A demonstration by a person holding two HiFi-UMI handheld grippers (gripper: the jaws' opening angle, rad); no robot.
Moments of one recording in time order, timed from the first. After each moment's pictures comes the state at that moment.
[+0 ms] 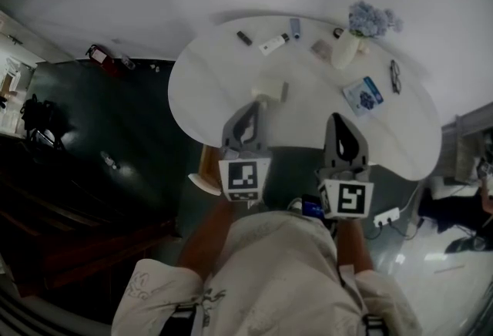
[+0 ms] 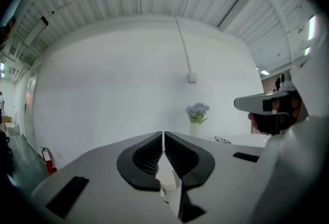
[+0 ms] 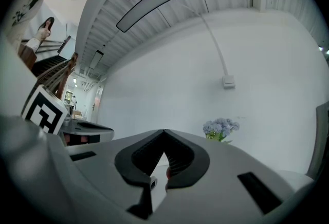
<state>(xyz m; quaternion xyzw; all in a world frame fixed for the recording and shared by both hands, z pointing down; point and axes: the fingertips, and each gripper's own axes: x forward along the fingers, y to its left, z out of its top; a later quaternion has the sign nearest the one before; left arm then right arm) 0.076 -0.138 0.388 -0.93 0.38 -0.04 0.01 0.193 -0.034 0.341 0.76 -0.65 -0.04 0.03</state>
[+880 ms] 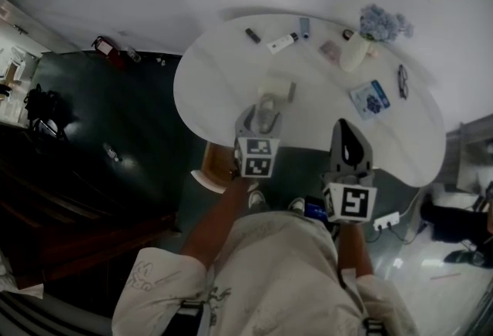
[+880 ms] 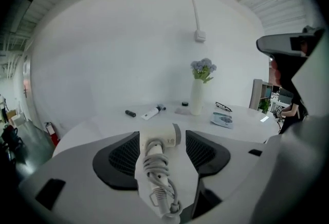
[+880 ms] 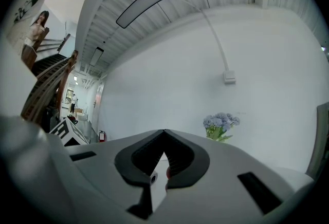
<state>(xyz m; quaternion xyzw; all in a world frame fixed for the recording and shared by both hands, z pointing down) 0.089 -0.164 0.531 -0.90 0.37 -0.23 -0.09 0.195 -0.035 0.357 0.76 -0.65 -0.03 0.05</state>
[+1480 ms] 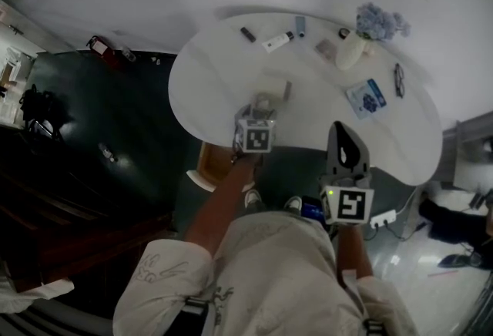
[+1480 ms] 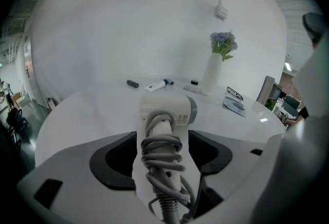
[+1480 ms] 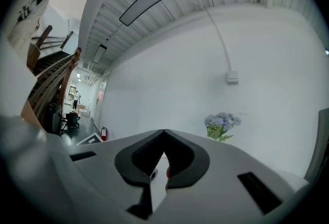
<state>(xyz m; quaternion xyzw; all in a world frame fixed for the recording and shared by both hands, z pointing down) 0.098 -0.194 0.608 -0.85 0.37 -0.32 -0.18 0.192 -0.033 0.361 0.75 -0.66 -0.03 0.07</state>
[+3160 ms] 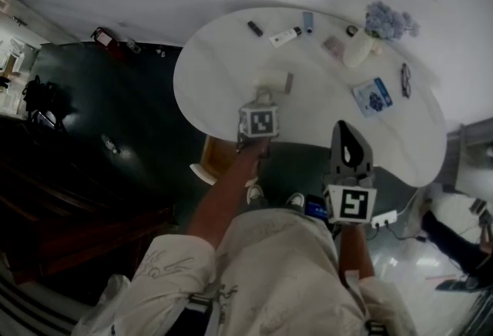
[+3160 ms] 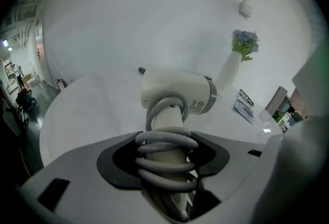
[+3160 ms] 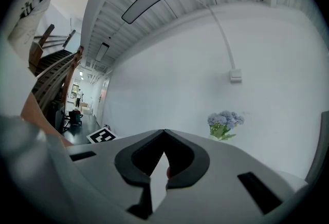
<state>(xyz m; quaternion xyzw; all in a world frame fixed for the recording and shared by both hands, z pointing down) 0.076 -0.201 0.626 -0.79 0.41 -0.37 -0.26 0.188 -0.034 0.370 0.74 -0.67 -0.03 0.08</state>
